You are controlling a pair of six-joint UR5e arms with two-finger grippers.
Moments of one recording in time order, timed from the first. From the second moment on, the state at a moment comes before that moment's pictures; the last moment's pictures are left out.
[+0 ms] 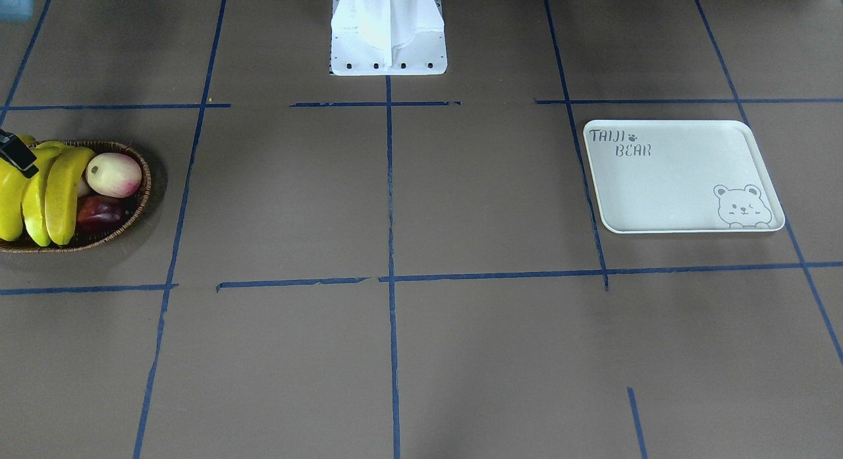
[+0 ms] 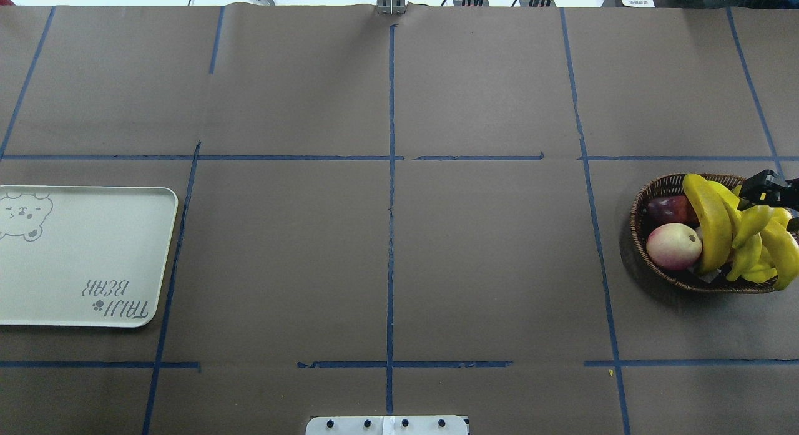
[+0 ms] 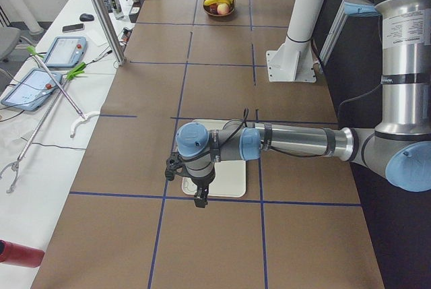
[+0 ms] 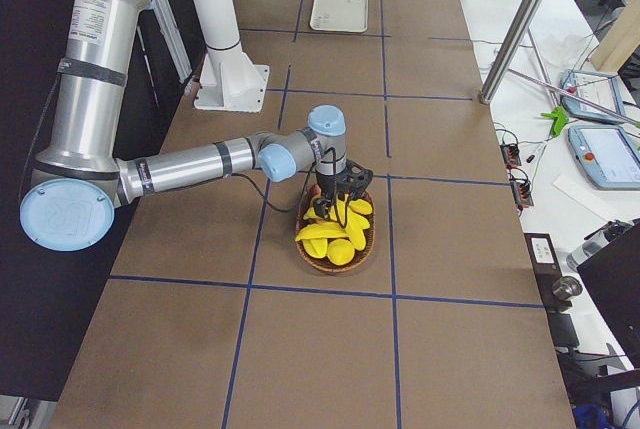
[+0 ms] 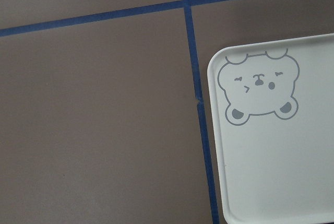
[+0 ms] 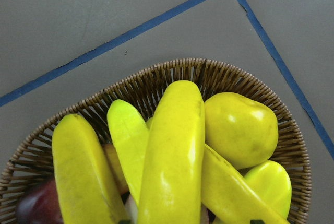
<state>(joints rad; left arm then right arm) -1.56 -1.45 -1.75 -1.42 -2.33 0.21 1.04 -1.79 1.98 -1.30 2.07 1.20</state>
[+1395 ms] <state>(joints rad) -1.56 -1.45 -1.77 -1.42 -2.33 0.21 1.13 -1.76 2.08 -1.31 2.04 0.96</state>
